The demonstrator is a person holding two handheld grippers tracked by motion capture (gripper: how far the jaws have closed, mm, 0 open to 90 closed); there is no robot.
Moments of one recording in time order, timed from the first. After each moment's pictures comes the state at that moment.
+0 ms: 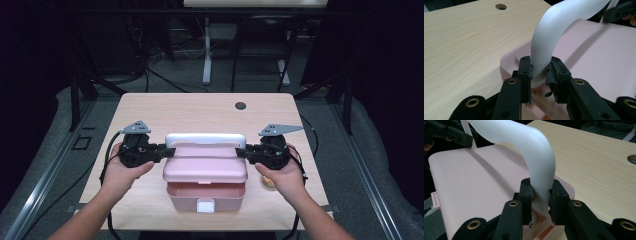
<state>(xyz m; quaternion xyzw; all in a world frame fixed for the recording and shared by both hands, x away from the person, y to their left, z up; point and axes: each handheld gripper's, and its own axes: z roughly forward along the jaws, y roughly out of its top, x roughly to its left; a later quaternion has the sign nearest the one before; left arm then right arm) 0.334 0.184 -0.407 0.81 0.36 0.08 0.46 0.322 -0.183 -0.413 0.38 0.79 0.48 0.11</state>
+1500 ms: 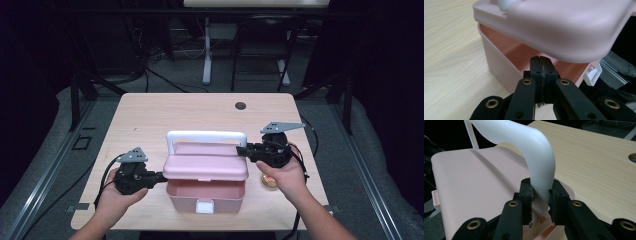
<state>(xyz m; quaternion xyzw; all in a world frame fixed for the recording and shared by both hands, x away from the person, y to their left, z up) 0.289 0.191 -0.447 0.83 0.35 0.04 0.43 0.324 -0.186 -0.408 0.38 0.78 0.48 0.10</state>
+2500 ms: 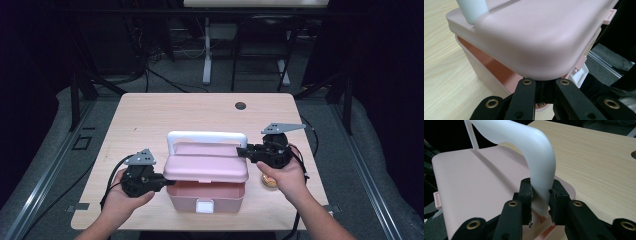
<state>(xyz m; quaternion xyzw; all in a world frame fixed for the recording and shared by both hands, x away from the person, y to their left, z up) 0.283 0.175 -0.439 0.84 0.32 0.03 0.44 0.325 -0.188 -0.412 0.39 0.78 0.48 0.09</state>
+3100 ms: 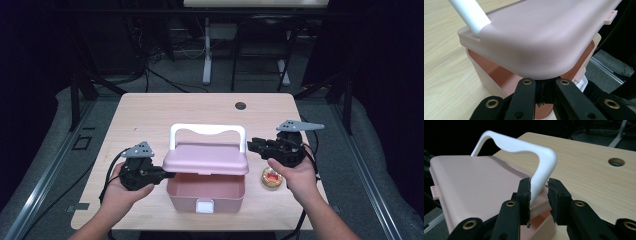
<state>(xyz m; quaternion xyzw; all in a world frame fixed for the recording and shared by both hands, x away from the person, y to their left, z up) 0.291 0.175 -0.422 0.83 0.33 0.04 0.45 0.317 -0.213 -0.398 0.41 0.75 0.50 0.12</state>
